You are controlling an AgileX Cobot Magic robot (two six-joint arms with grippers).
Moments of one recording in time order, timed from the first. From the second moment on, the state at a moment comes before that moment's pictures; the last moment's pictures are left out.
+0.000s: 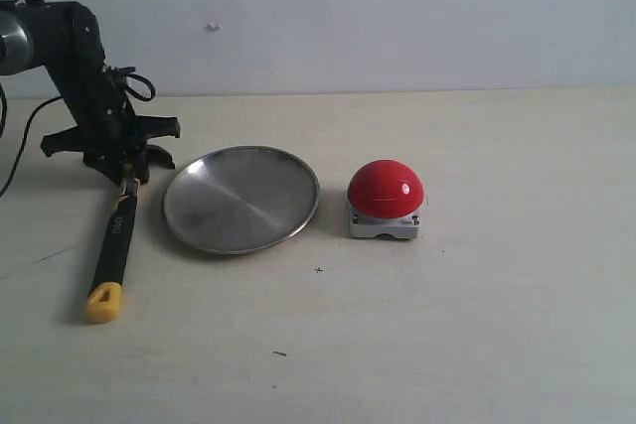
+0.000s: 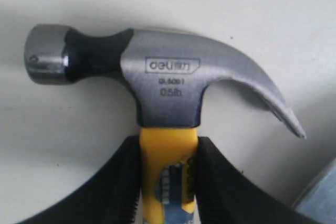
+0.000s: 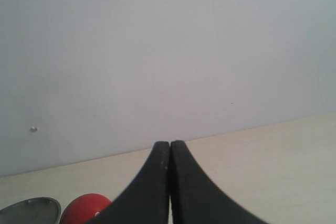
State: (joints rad) left arm -0.13 2.51 -2.11 -0.08 1.15 -0.20; right arm -0.10 0.01 0.00 0.19 0.01 0.03
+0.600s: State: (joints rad) left arm -0.09 2.48 -2.11 -0.35 1.18 0.01; right arm -0.10 0.01 0.00 0.19 0.01 0.03
